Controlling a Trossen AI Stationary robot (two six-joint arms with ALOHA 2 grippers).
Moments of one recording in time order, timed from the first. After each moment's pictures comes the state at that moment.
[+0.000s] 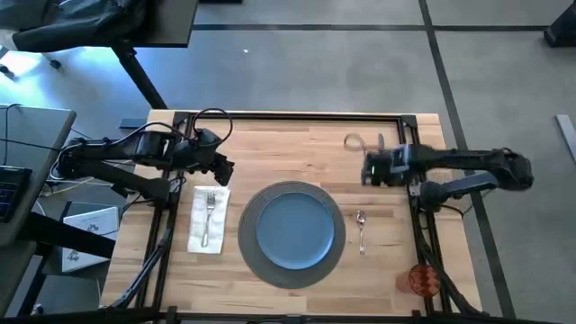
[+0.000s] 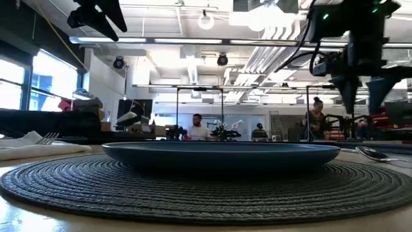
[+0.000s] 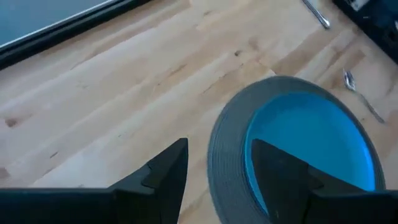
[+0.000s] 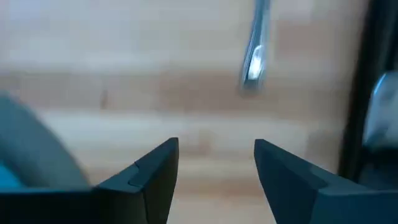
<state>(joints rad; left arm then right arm) 0.00 1.03 1.16 -1.03 -0.39 -0.82 -0.35 1.11 0.76 -1.13 0.12 1.19</state>
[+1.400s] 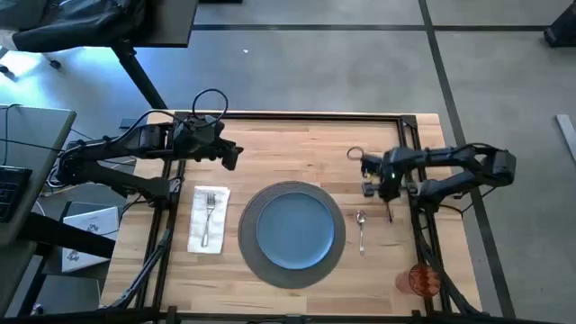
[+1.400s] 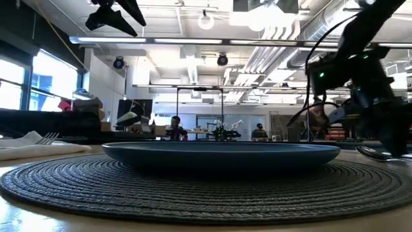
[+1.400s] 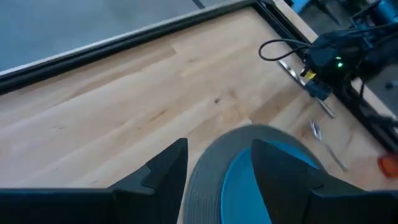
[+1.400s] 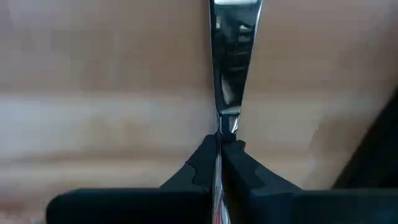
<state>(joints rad) 0.14 1.03 1.15 -0.84 -0.30 -0.70 -0.29 1.29 0.51 -0.93 -0.23 1.25</state>
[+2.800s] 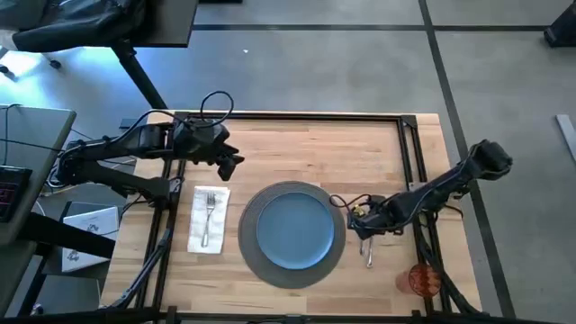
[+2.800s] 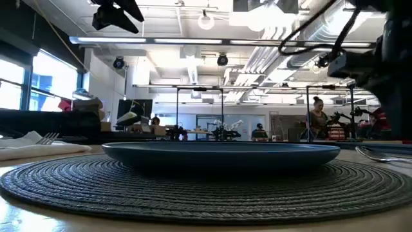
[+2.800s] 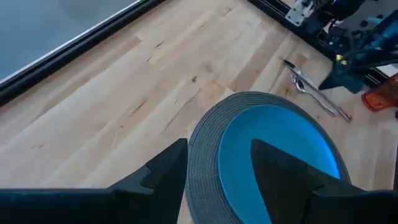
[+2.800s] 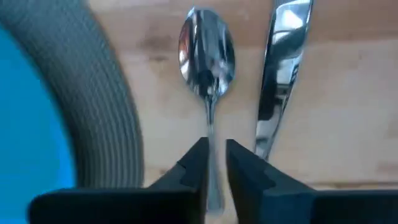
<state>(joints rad) 0.14 1.03 1.15 -0.84 -0.17 -0.50 0.43 1.39 0.74 -0.77 0.06 2.08</state>
